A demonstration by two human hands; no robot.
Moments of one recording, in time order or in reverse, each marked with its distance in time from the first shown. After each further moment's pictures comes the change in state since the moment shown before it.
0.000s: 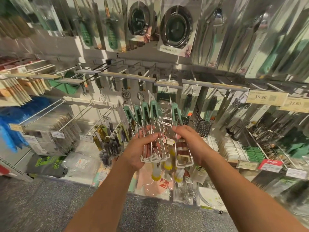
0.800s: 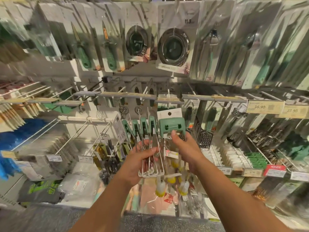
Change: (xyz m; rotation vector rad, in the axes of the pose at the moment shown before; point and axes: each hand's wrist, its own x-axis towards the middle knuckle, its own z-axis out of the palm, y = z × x) left_hand 0.015 0.029 -0.023 0.108 0.060 -0.061; right_hand 0.030 -0.010 0.033 0.034 0.221 -0.006
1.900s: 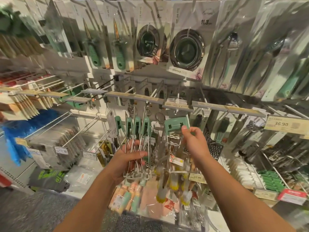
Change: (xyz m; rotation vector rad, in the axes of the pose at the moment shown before) left_hand 0.005 0.025 -0.028 0.144 0.096 0.111; right_hand 0.060 -0.017 -0.011 -0.020 0.079 -0.132
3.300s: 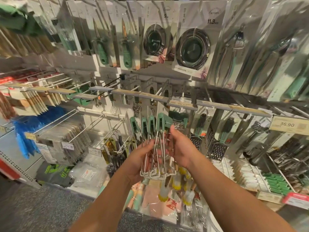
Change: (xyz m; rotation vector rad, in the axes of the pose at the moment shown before) left_hand -0.015 -0.007 0.045 -0.209 -0.102 -0.052; right_hand -0.007 0.003 0.045 0.315 -0.398 0.251
